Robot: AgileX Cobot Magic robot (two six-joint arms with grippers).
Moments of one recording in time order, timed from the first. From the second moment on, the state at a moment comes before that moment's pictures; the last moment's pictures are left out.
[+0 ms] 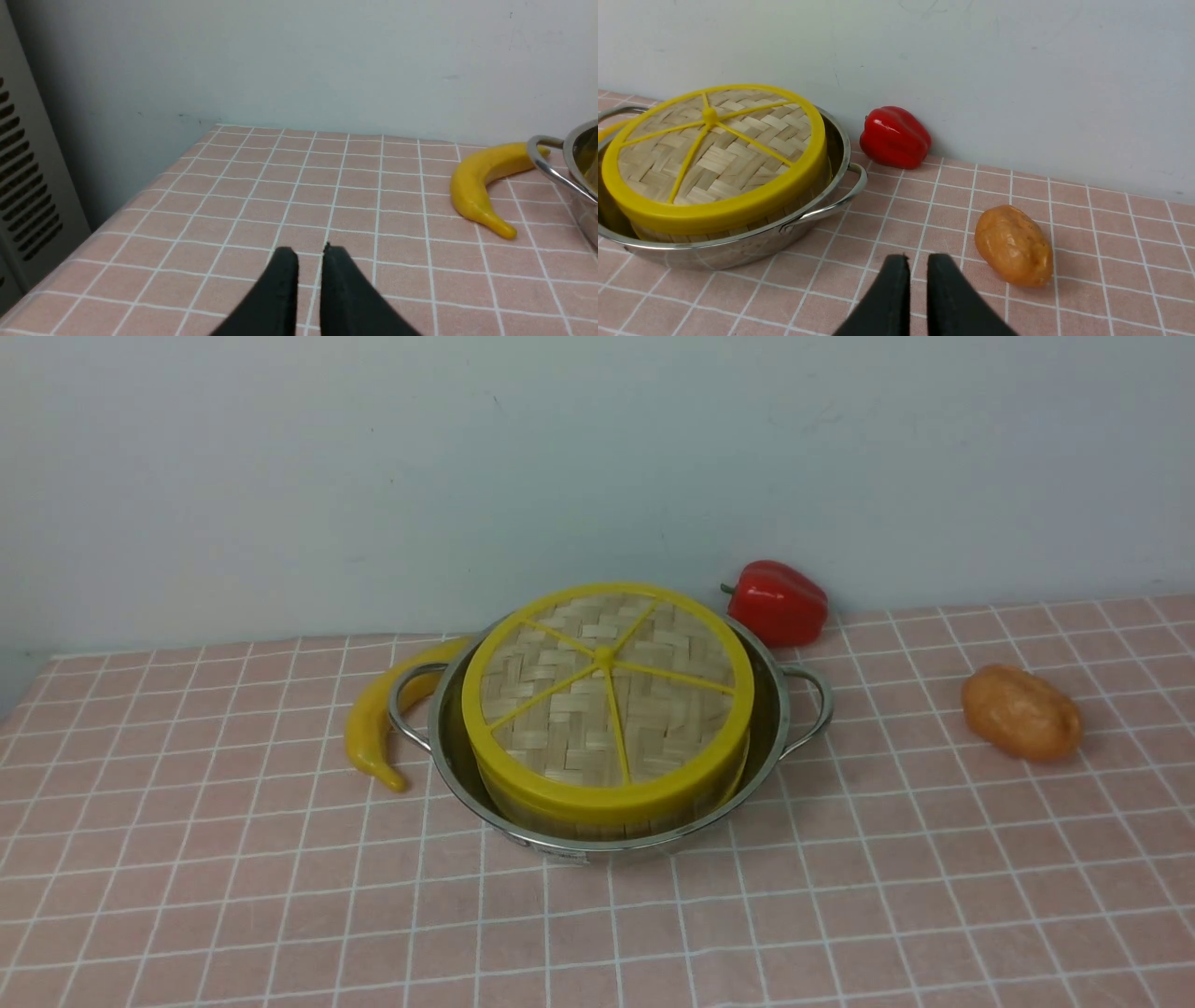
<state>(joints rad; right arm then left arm) 0.38 0.49 -0.40 -0.46 0.39 0.54 0.14 0.00 0.01 0.41 0.28 -0.41</state>
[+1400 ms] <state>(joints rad) -0.03 0.00 -0.01 -0.37 0.28 0.54 0.14 0.00 0.01 -0.13 0.29 0.13</state>
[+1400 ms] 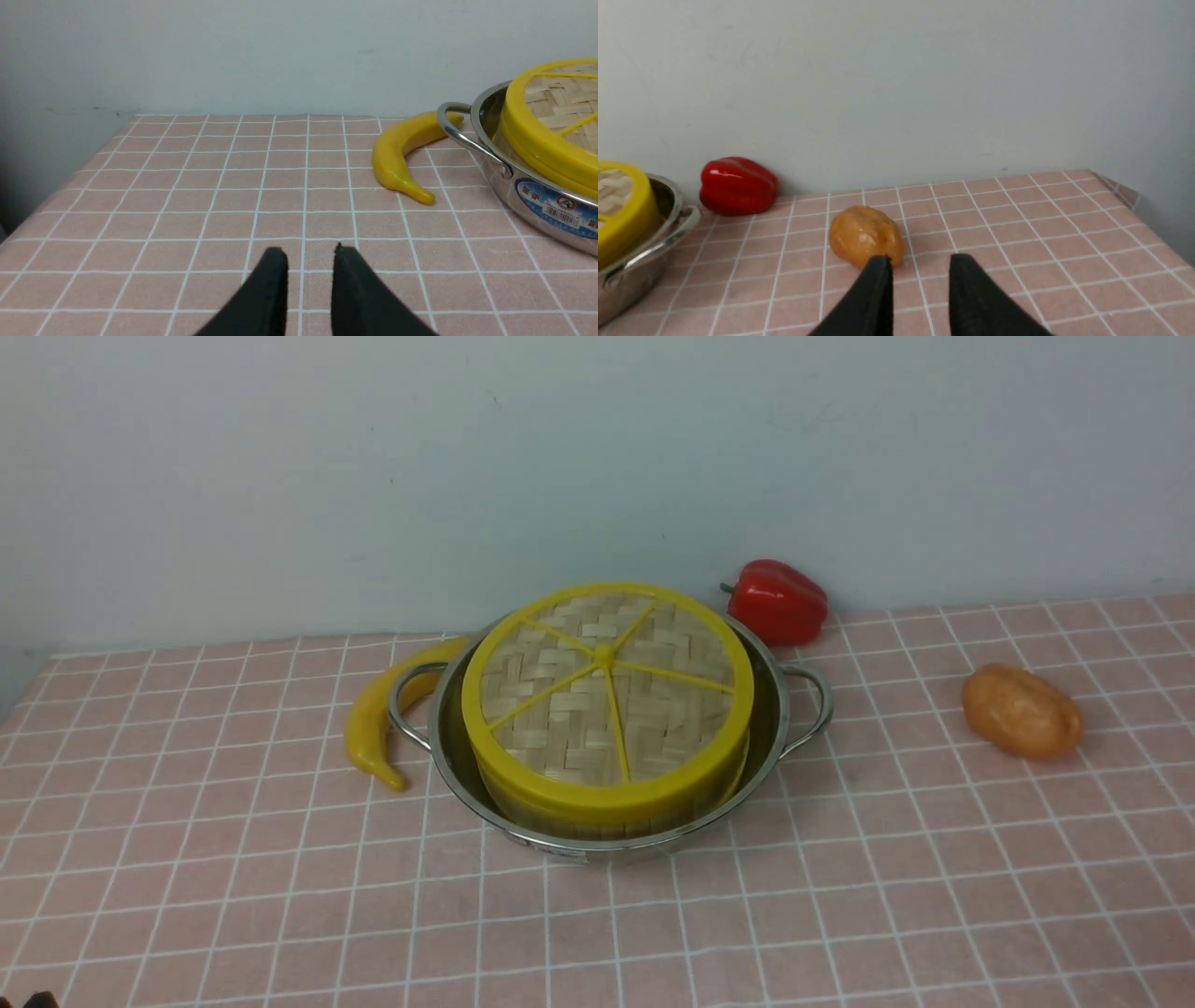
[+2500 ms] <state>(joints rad) -0.03 0.00 0.01 -0.05 0.32 0.54 0.14 0.00 0.01 -0.13 0.29 0.13</state>
